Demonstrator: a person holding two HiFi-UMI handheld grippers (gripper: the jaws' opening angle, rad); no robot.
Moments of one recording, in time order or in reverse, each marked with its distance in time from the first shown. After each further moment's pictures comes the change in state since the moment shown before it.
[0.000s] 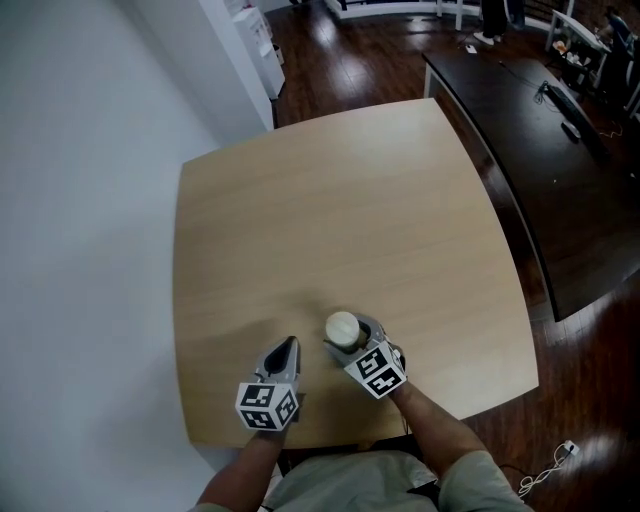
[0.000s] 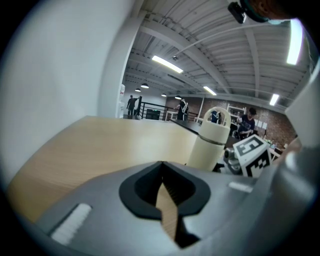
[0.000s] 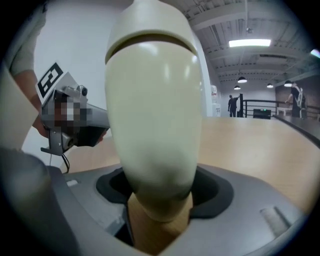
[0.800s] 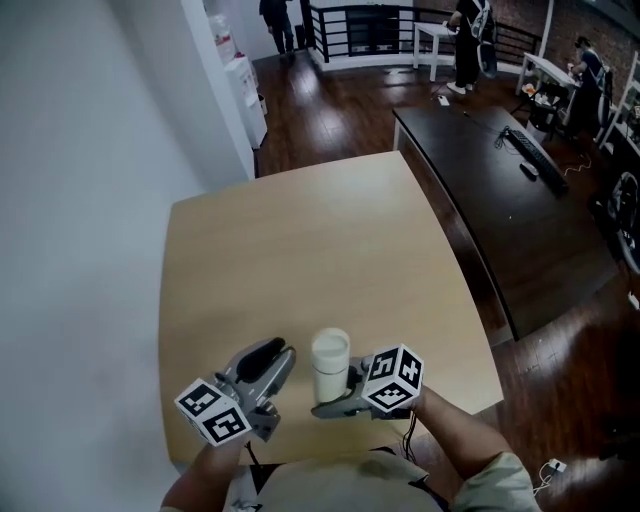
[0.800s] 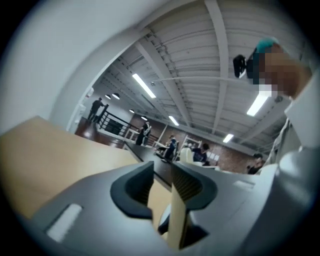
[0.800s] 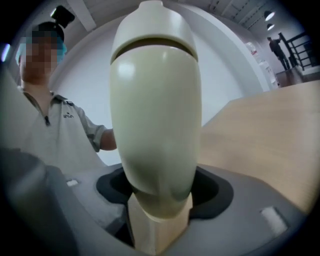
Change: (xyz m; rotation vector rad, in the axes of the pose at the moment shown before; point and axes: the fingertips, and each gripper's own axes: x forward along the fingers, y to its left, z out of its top) left arm -0.064 -0.107 0.162 -0.125 -0.254 -0.546; right arm -0.140 0.084 0.083 0.181 0.108 0.772
